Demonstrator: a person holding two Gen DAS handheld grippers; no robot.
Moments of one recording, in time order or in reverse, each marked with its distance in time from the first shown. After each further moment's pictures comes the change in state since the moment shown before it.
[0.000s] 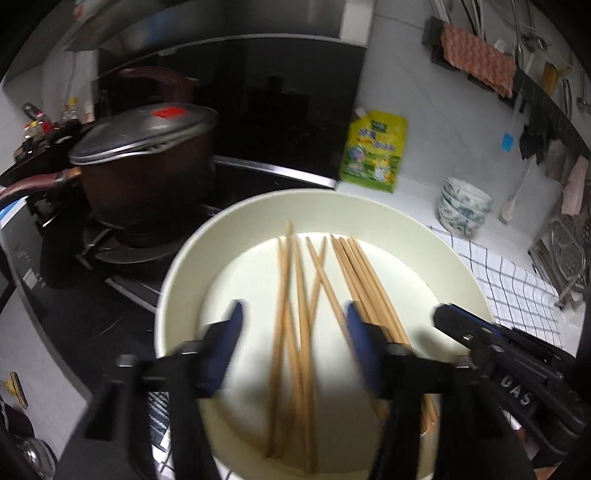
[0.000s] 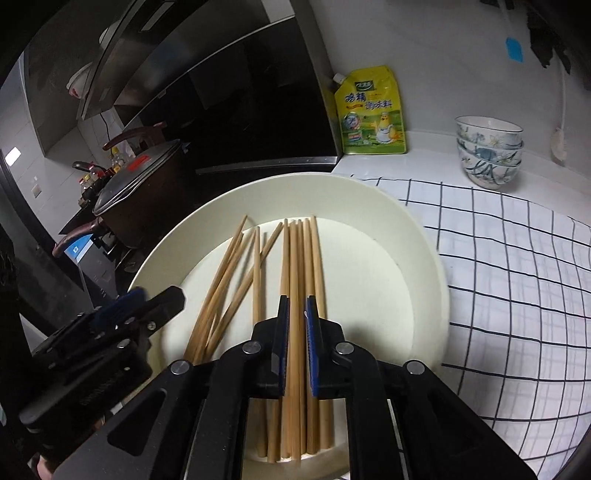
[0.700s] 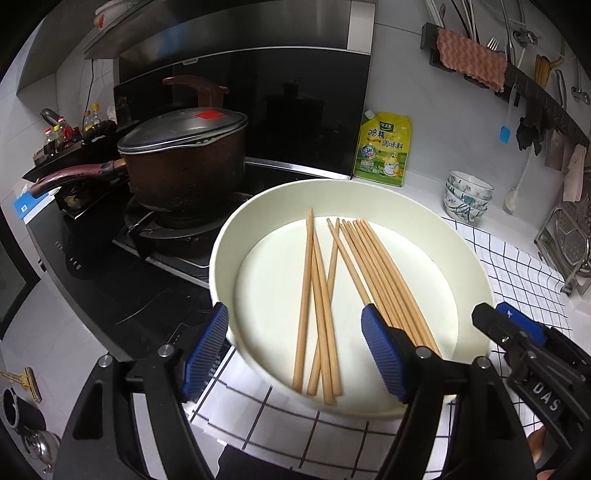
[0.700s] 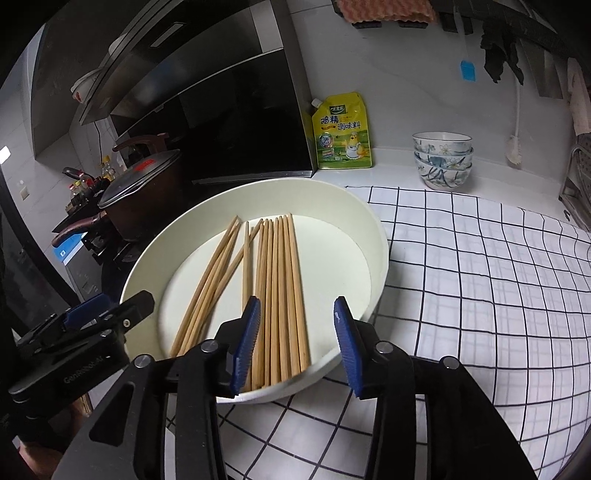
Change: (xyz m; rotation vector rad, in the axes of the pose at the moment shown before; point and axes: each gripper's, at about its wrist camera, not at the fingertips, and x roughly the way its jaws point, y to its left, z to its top) left arm -0.043 0.005 -0.033 0.021 -0.007 0.064; right arm -0.054 0.007 -0.047 -0.005 -0.093 -0.101
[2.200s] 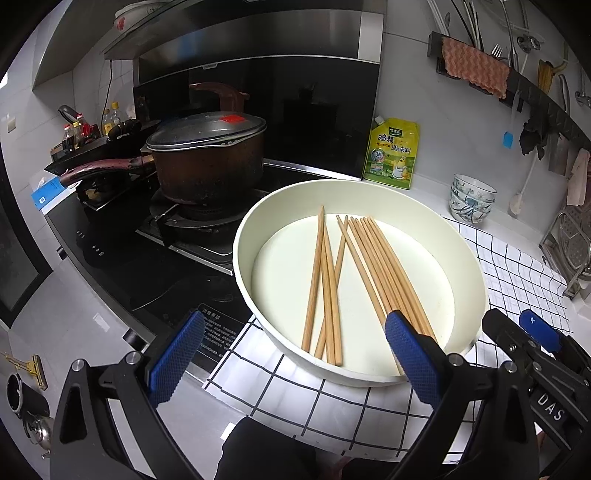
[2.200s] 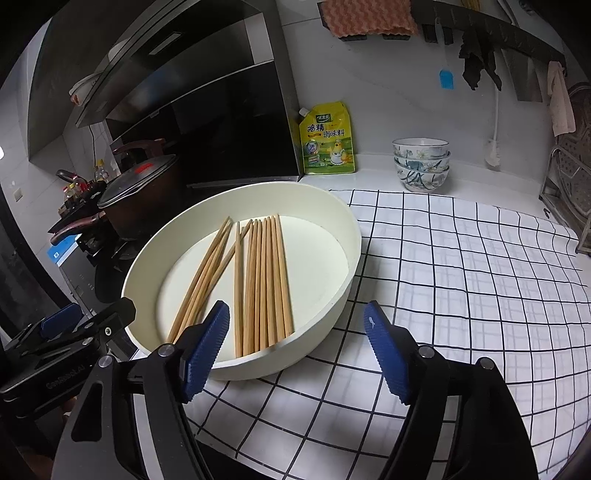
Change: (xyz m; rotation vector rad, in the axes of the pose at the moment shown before) left arm -0.030 -0.001 -0.014 -0.028 -0.007 0.051; right arm -0.031 -0.005 -0.012 0.003 -0.032 -0.046
